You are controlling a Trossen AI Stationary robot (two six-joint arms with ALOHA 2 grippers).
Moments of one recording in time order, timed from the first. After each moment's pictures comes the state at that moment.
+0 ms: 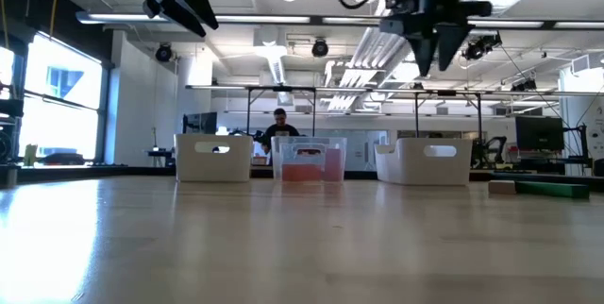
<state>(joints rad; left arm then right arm) 0.40 1.05 1.07 -0.74 -0.38 -0.23 -0.06 1.62 1.47 -1.47 0.56 1.06</state>
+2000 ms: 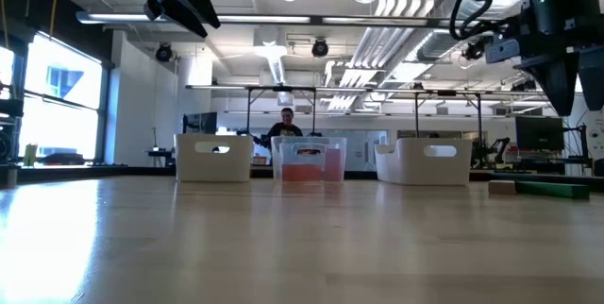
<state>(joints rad) 0.40 1.05 1.07 -0.73 -0.35 -0.27 0.17 1.27 0.91 -1.39 0.08 1.60</state>
